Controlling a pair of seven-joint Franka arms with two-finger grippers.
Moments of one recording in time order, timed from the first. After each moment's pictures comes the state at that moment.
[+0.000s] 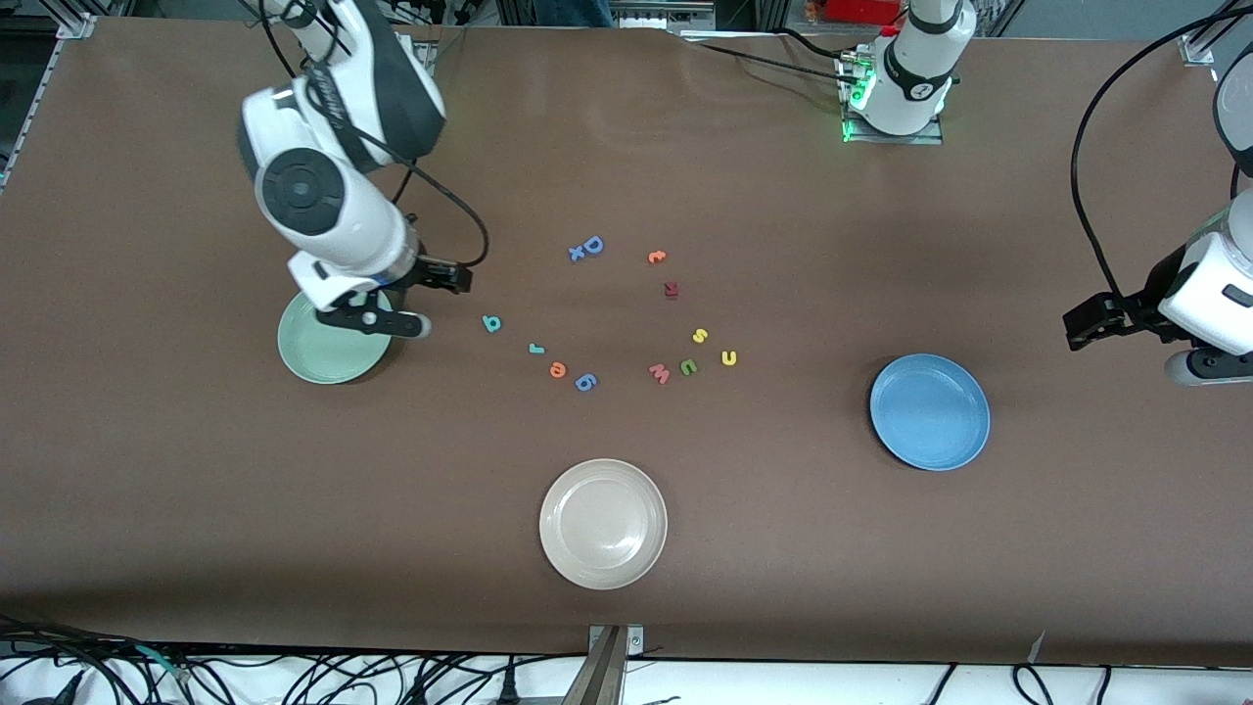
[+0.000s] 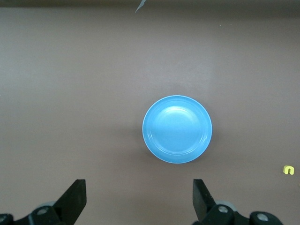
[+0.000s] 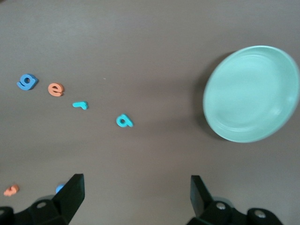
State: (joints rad) left arm -0.02 0.23 -0.01 -1.42 0.11 1.66 -0.11; right arm 0.50 0.26 -0.05 -1.81 0.04 1.90 0.57
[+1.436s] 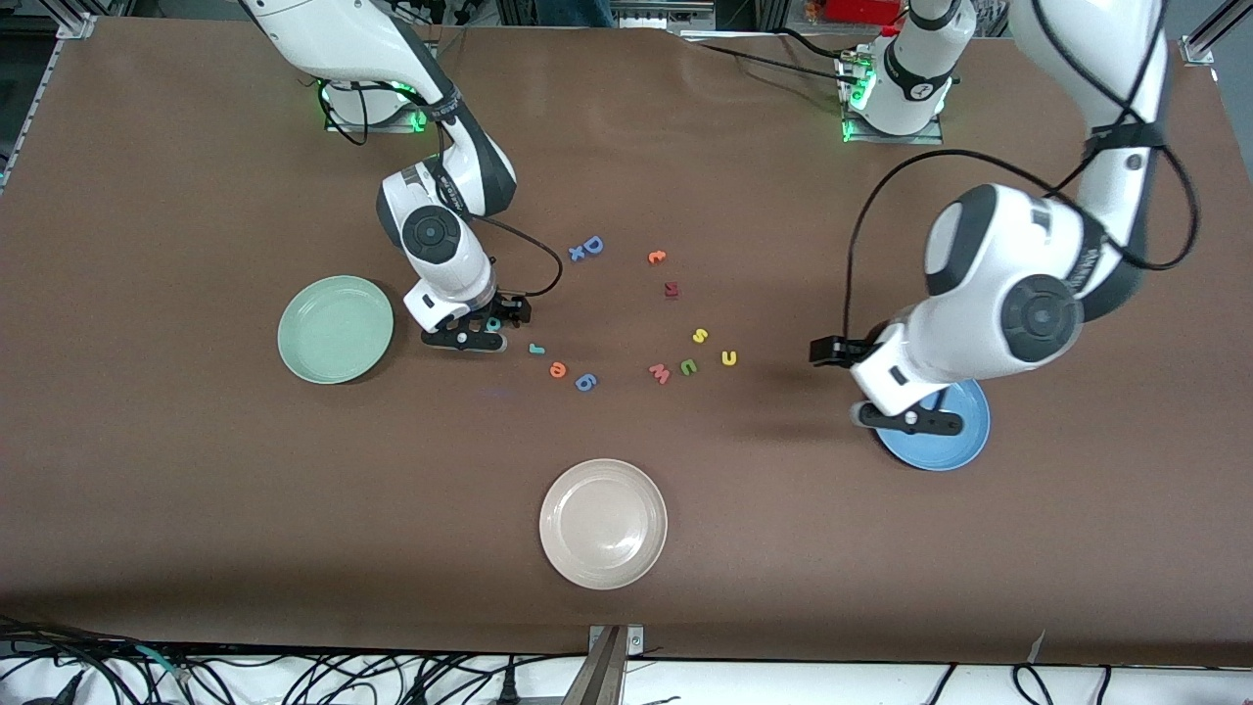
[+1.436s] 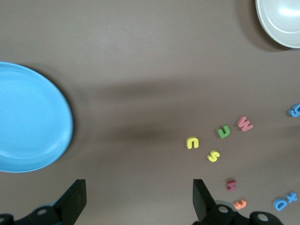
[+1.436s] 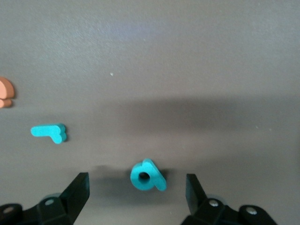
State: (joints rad) left arm -0.27 0.48 -0.04 -1.52 -0.16 1.85 -0.18; right arm 0.57 0.48 -0.03 -2.10 0.04 2.55 0.57
